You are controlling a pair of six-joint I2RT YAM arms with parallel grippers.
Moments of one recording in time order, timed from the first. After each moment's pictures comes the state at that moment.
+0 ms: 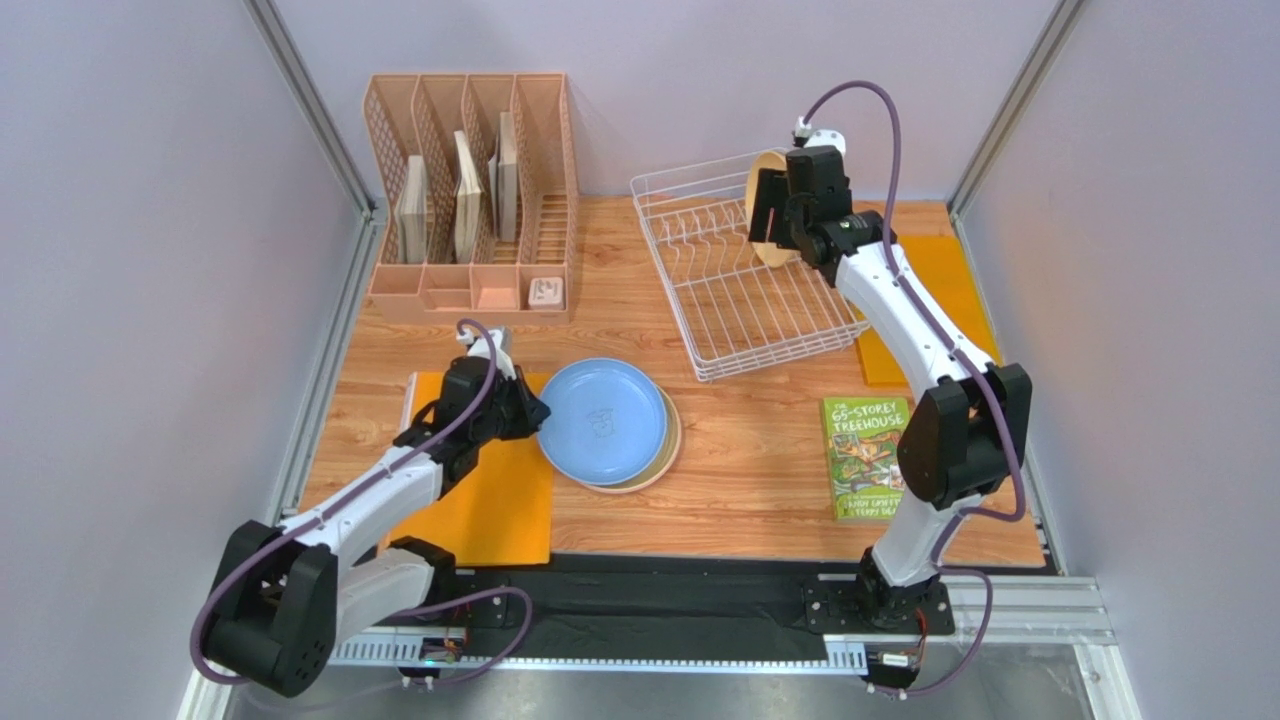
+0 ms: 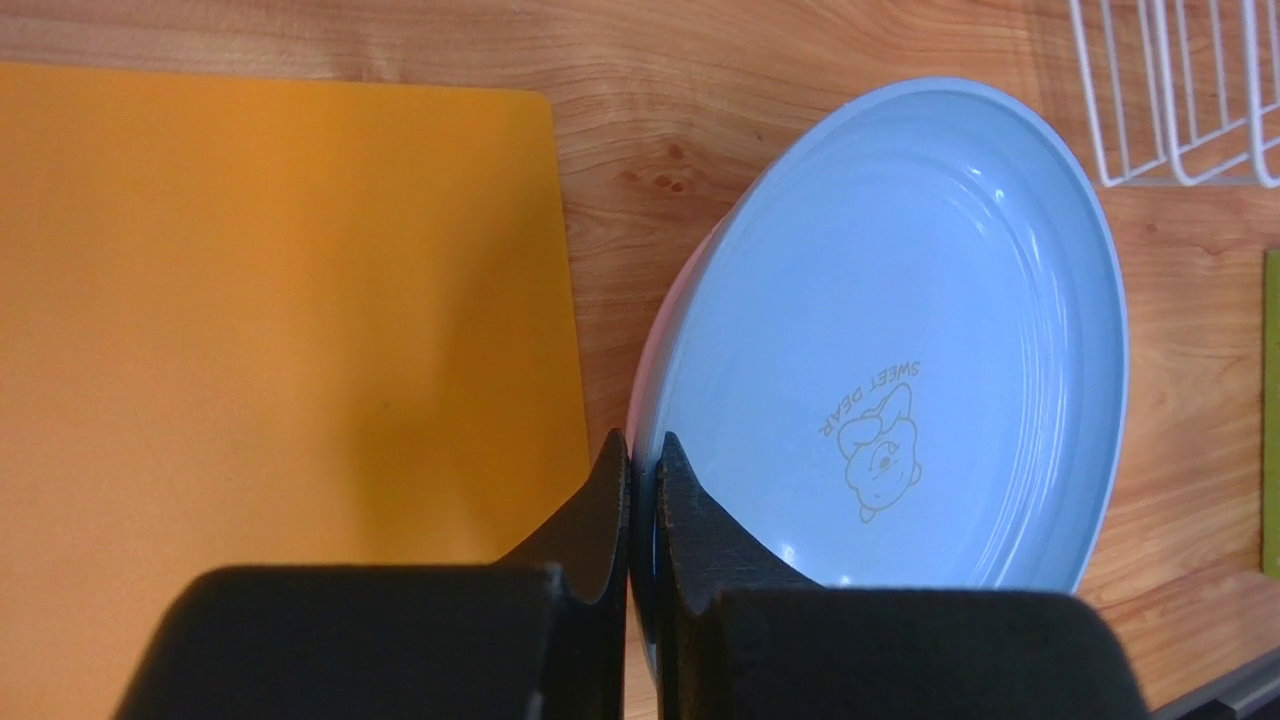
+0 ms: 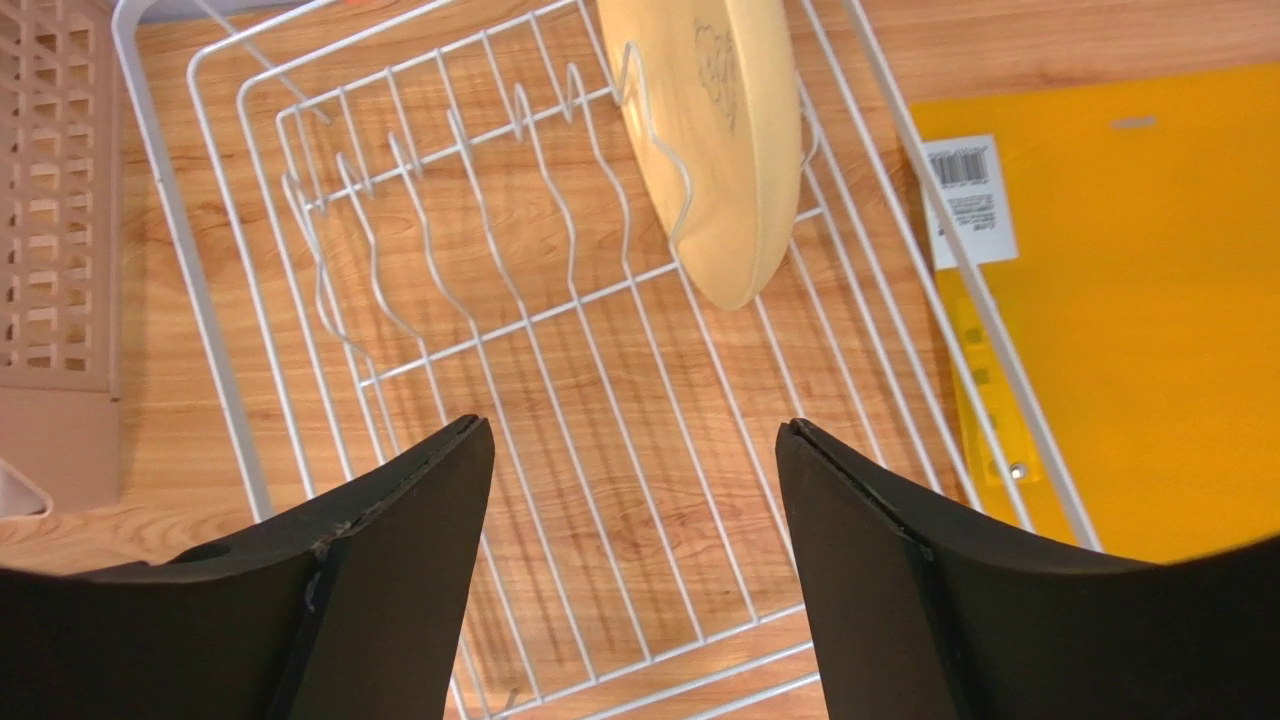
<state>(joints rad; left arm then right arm) -0.36 1.06 0.42 0.02 0.09 -0.51 0.30 1.75 1.65 -0.49 0.25 0.29</state>
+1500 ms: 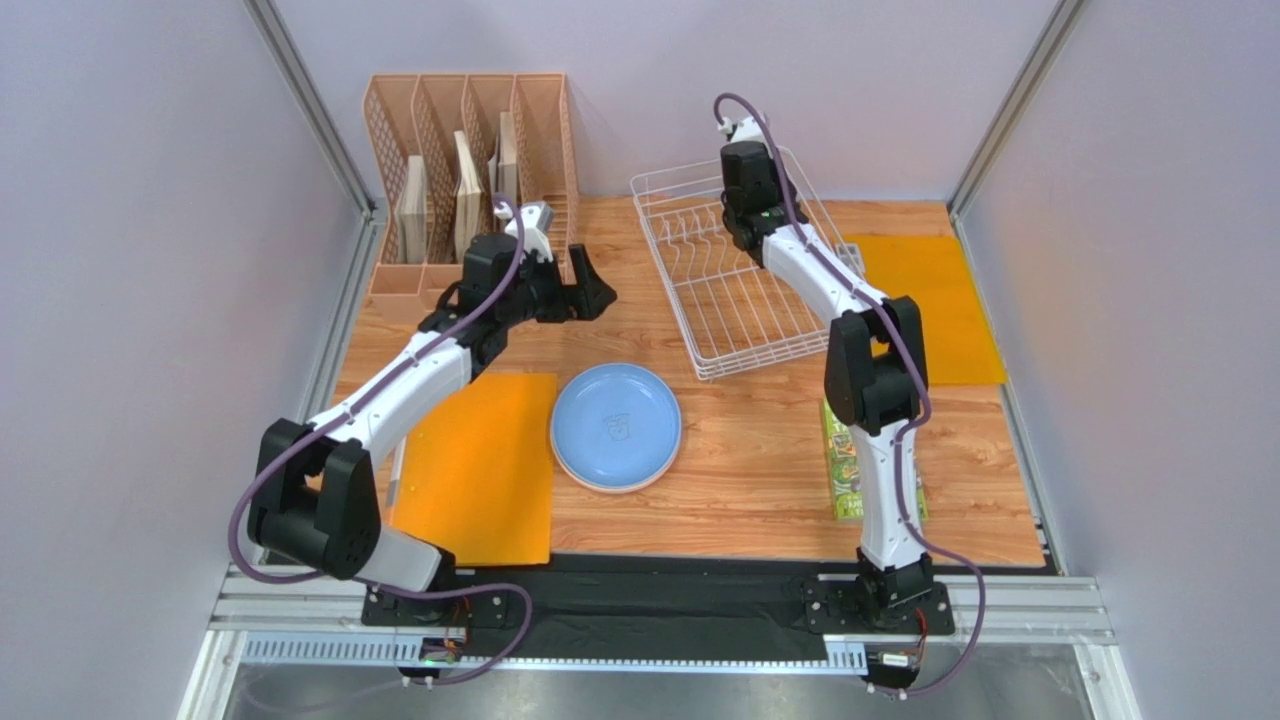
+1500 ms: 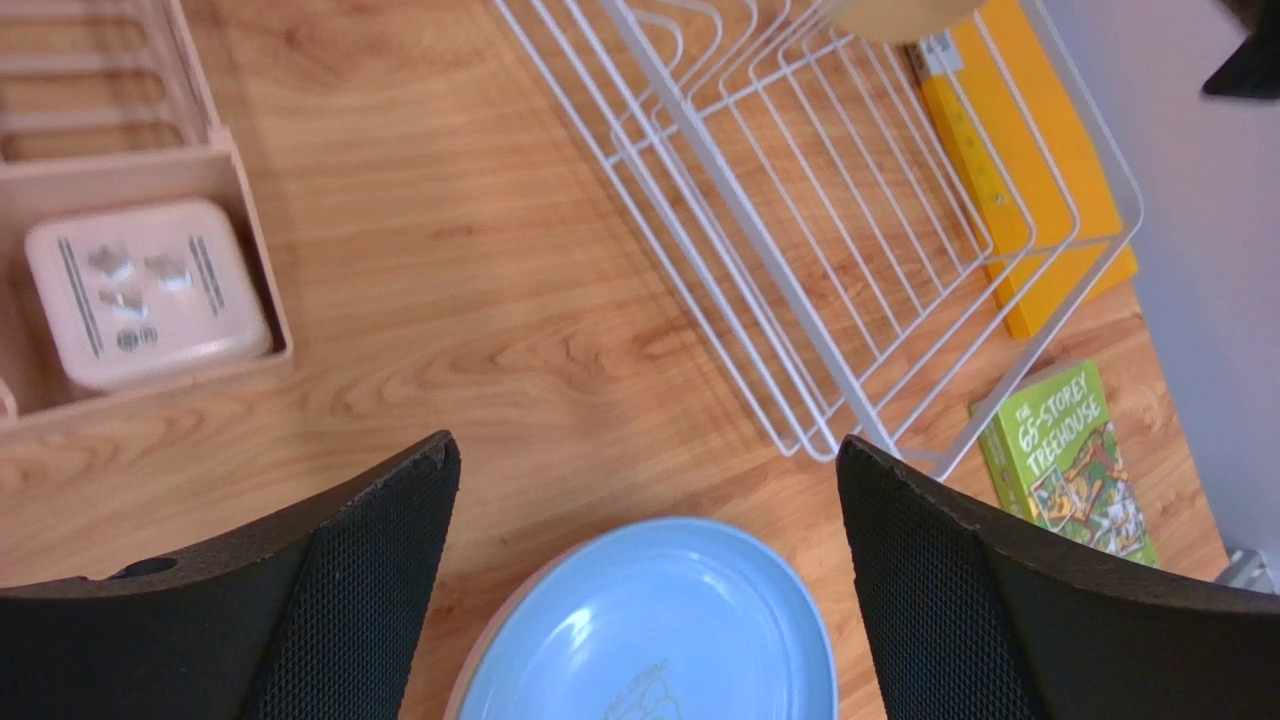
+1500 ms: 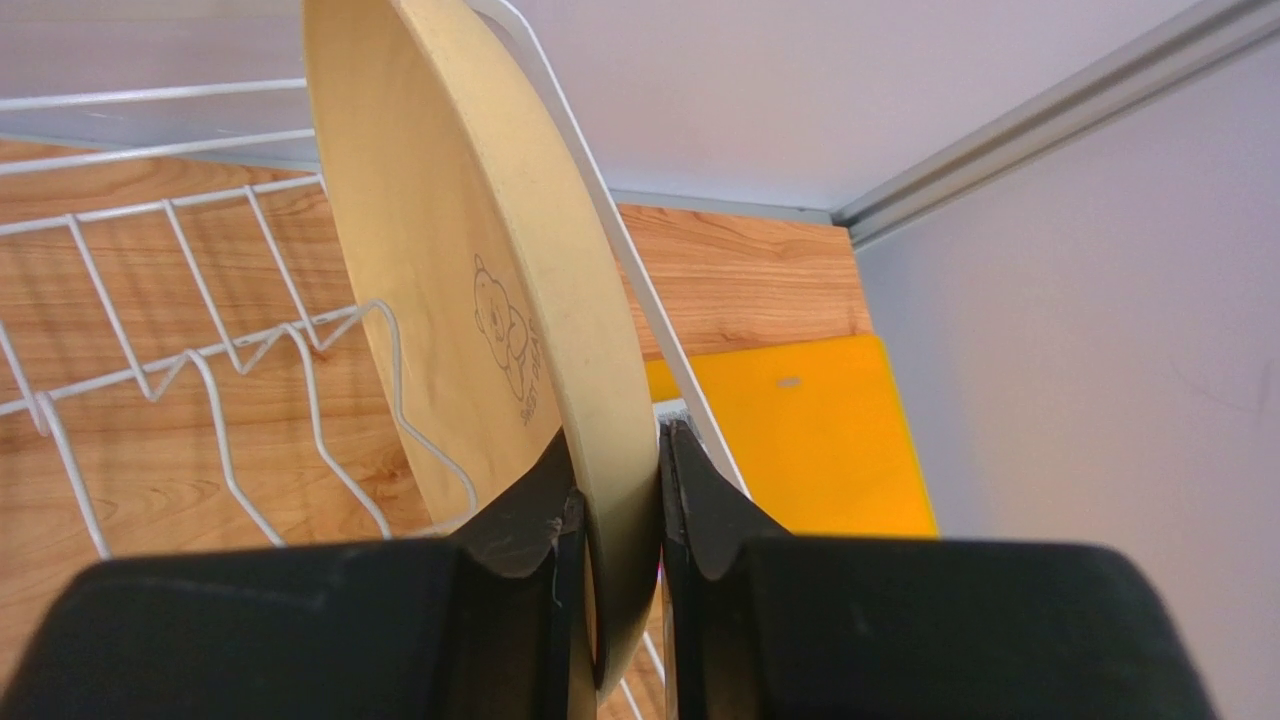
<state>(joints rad) -0.36 1.44 1.02 0.00 0.25 -0.42 0.35 2.25 2.00 -0.17 0.76 -0.27</state>
